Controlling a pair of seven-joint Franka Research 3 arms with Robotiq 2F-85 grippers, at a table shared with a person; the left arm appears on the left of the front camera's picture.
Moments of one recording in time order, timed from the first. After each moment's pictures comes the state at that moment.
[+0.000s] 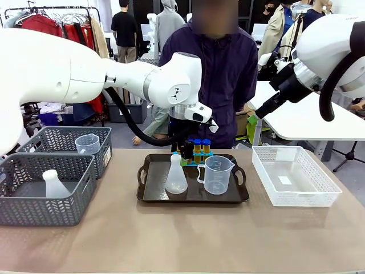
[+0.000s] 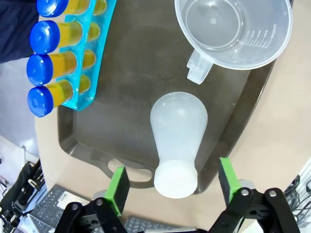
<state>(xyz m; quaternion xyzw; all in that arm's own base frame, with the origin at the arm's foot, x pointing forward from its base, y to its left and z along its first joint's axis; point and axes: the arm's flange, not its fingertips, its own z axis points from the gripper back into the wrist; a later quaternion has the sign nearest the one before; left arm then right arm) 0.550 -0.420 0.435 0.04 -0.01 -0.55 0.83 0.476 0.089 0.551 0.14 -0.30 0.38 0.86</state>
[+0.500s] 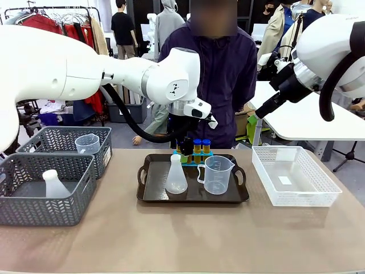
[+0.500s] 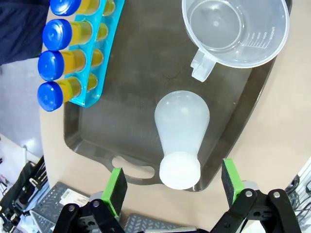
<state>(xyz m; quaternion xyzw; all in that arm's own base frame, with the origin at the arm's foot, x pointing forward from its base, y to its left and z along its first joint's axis) 0.550 -0.418 0.448 0.04 -0.02 -0.55 0.83 0.476 0.089 0.551 0.14 -0.30 0.38 0.86</state>
